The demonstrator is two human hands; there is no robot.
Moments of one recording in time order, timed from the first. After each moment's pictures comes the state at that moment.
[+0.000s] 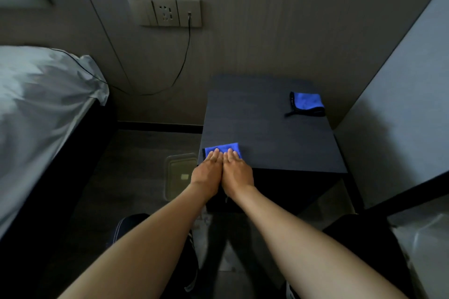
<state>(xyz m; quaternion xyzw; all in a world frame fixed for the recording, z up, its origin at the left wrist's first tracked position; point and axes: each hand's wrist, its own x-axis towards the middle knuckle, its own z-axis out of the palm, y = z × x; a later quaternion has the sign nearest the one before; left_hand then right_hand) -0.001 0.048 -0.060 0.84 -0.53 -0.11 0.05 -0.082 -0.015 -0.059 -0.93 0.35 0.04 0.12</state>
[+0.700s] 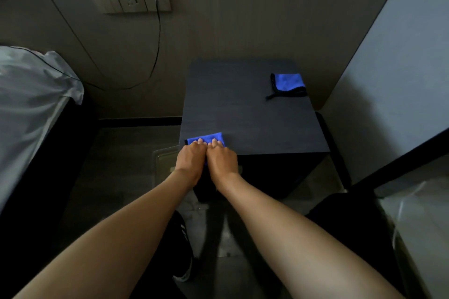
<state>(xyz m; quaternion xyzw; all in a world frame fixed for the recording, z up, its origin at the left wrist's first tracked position) -0.006 0.022 -0.053 0.84 -0.54 -0.01 -0.03 -0.093 -0.026 -0.043 -0.92 0.36 0.01 0.13</state>
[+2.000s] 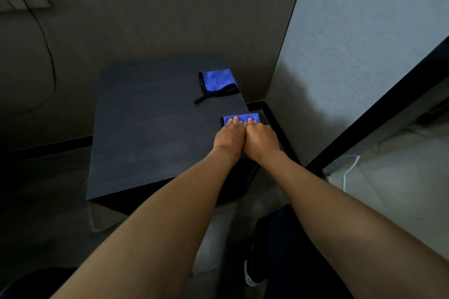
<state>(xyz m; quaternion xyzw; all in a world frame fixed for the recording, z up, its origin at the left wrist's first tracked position) -0.186 -0.203 -0.049 0.71 -0.70 -0.07 0.01 -0.279 -0.234 -0.053 -0.86 0.51 0.00 0.06</state>
